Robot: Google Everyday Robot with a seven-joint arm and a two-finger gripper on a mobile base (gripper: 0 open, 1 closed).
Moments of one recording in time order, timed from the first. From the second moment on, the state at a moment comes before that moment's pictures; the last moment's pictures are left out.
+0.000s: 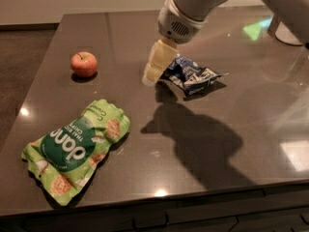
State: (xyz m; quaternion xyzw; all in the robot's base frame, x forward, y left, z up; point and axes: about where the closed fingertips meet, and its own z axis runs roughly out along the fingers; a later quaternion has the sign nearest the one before) arm 0.577 -0.007 0.955 -0.63 0.73 0.08 0.26
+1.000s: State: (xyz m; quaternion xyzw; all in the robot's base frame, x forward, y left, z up) arm 0.631 0.115 0.927 -0.63 0.72 0.12 0.26
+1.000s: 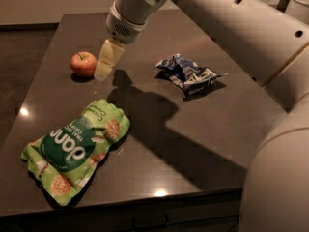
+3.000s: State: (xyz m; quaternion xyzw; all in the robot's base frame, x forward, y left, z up) arm 0.676 0.211 0.875 -0.62 0.74 0.09 0.22
